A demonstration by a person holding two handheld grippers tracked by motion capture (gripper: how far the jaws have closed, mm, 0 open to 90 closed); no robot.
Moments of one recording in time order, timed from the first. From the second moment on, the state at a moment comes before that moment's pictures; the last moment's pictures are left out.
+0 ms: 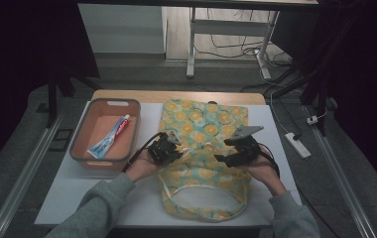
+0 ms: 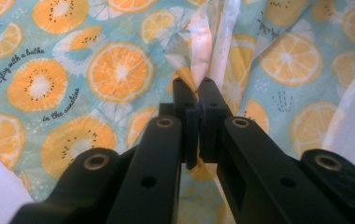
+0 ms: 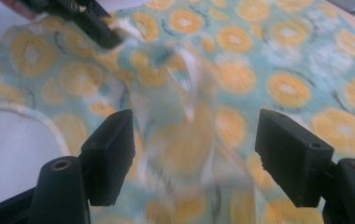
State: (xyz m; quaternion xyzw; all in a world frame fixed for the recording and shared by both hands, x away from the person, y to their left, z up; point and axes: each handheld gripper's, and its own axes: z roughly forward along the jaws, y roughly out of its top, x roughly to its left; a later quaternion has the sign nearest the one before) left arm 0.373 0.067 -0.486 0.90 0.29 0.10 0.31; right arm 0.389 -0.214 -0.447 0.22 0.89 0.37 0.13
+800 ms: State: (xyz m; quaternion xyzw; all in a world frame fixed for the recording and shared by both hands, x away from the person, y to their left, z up) left arm 0.371 0.076 -0.478 0.89 0.29 0.12 0.33; right arm 0.404 -0.178 -0.482 0.22 0.92 0.32 -0.01
